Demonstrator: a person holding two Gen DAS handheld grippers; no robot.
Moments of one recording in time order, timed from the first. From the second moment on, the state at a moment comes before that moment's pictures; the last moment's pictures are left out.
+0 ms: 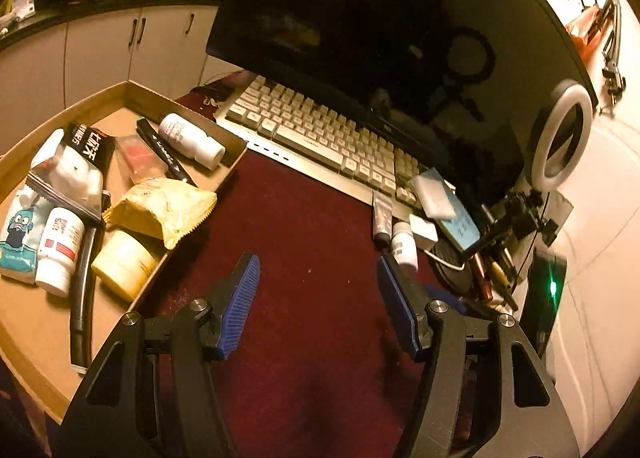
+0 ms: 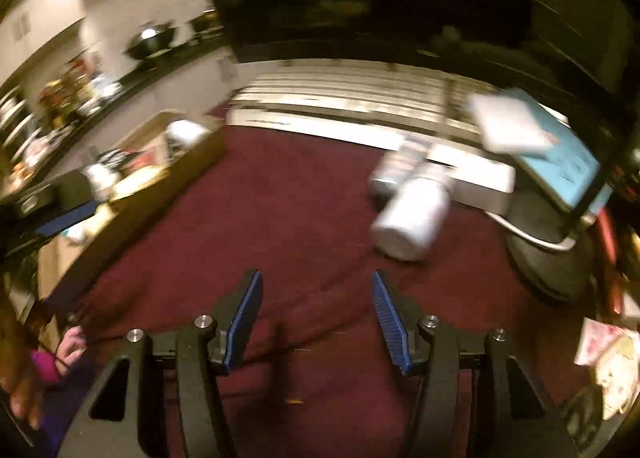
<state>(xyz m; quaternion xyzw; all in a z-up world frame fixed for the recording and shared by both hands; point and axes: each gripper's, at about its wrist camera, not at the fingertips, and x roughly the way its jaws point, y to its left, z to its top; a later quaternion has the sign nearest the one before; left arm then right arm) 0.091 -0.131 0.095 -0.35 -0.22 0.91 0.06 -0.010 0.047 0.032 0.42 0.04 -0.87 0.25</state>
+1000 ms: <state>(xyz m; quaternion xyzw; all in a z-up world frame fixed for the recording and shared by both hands) 0.027 -0.086 0.081 -0.44 -0.21 0.87 0.11 -0.034 0.076 0.025 0.46 0.01 -0.86 0.23</state>
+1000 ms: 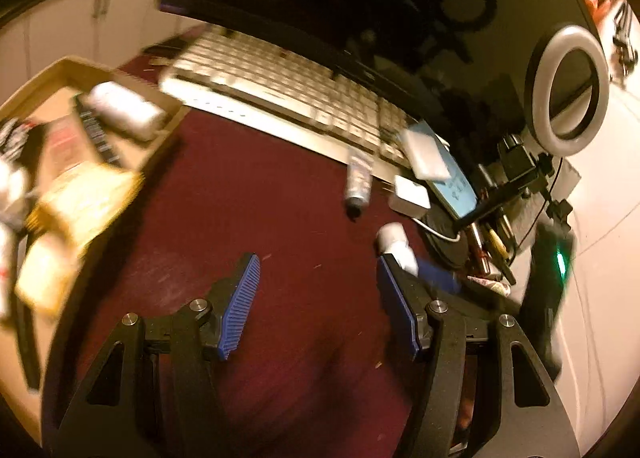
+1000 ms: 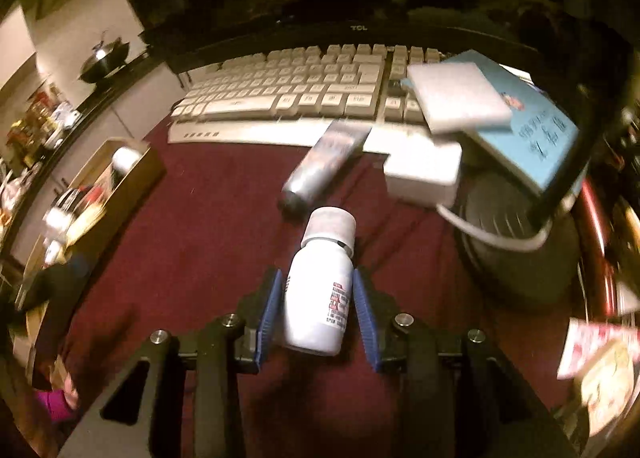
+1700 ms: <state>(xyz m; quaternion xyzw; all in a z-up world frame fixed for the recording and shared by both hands) -0.129 0.018 0.021 -0.50 -0.02 0.86 0.07 -0.007 0.109 0.020 0.43 -0.04 -0.87 0.23</state>
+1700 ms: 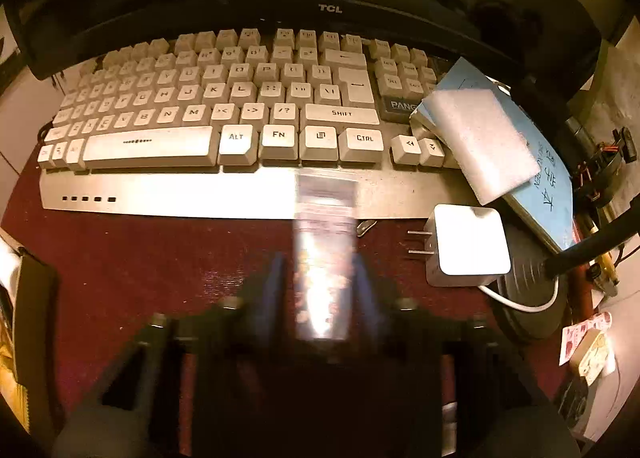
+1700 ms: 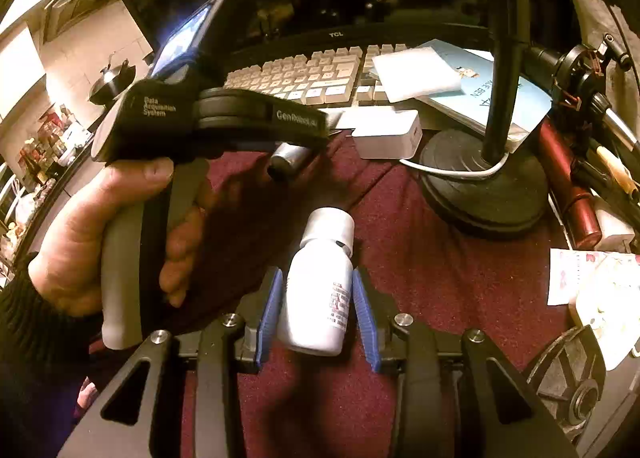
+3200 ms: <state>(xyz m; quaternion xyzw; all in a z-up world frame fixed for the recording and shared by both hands) 0.061 -0.164 0.066 -0.42 -0.27 0.86 0.09 -0.020 -0.012 0.063 0.44 0.01 -0.81 0.39</state>
